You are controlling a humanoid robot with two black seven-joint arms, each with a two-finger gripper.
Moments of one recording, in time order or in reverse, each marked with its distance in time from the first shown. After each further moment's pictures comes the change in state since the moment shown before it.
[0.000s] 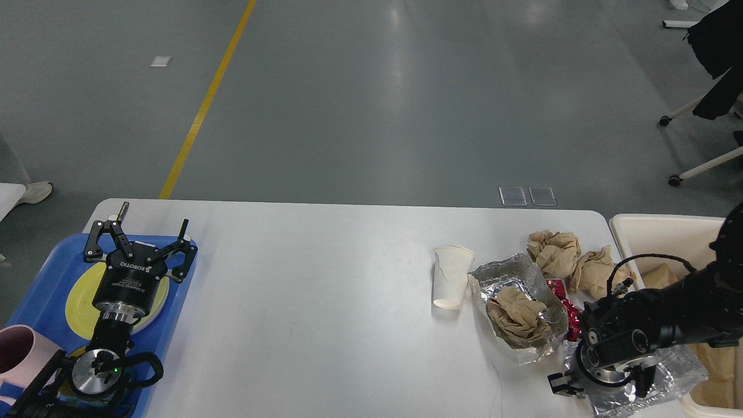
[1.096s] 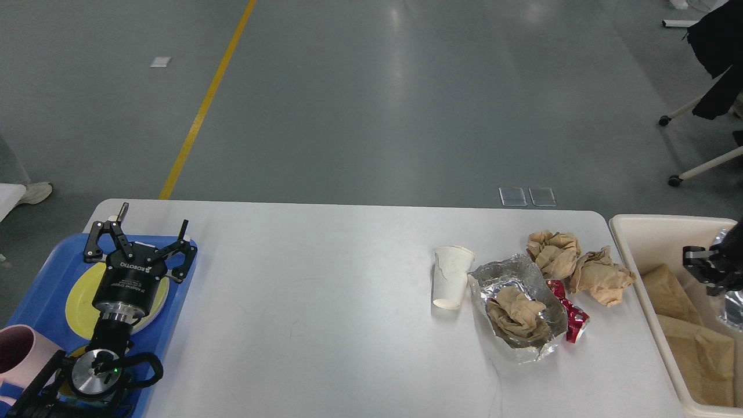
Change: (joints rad) left arm 0.001 0.000 0.000 0.000 0.001 0.000 0.000; right arm 0.564 -0.381 -0.287 0.005 0.172 0.243 0.009
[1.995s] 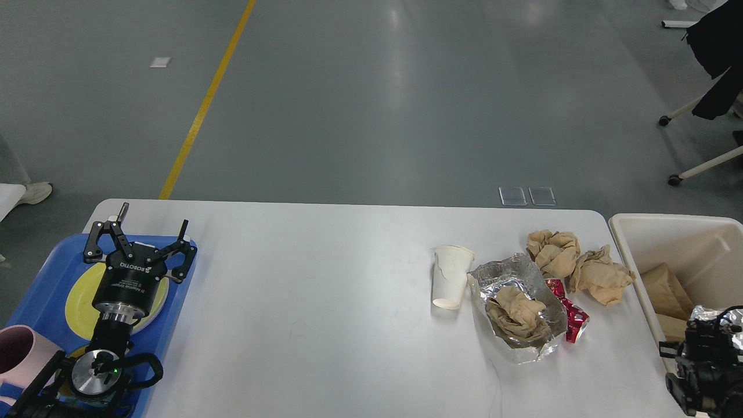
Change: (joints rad) left arm 0.001 0.000 0.000 0.000 0.000 0.002 0.000; right arm -1.335 0.399 0.334 -1.250 -0.106 -0.347 0.041
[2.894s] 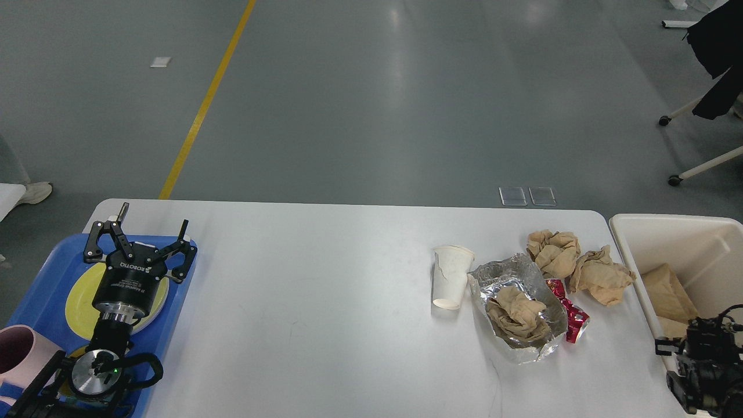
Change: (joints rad) left arm 0.000 0.000 0.000 0.000 0.000 0.000 0.000; right arm 0.005 -0.003 0.005 0.000 0.003 -0.009 -0.002
